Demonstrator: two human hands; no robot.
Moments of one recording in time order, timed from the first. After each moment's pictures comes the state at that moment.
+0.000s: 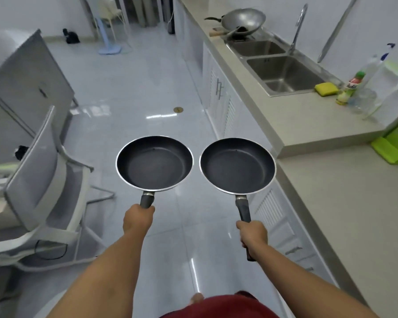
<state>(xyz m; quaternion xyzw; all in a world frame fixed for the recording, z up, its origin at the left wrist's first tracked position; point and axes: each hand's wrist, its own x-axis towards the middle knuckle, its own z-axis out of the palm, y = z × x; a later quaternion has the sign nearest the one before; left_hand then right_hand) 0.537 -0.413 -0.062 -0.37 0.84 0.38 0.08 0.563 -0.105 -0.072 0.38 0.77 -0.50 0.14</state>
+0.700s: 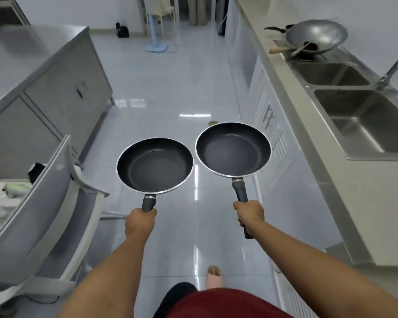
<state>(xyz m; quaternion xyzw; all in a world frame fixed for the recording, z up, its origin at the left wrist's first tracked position) 0.268 -0.505 -0.076 -0.47 0.79 0.39 0.04 0.174 -0.225 -0.051 0.27 0.81 -0.49 0.19</state>
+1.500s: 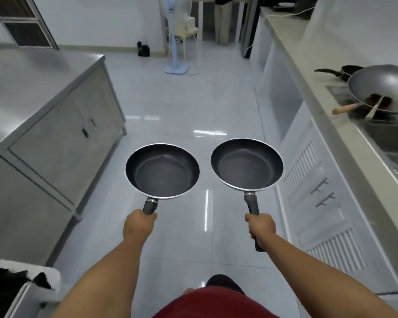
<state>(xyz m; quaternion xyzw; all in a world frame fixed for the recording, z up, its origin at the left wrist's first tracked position) -0.149 -0.746 -0.063 -0.48 0.80 0.35 0.05 -0.260 -0.431 -0.061 0.27 0.82 -0.47 0.19</state>
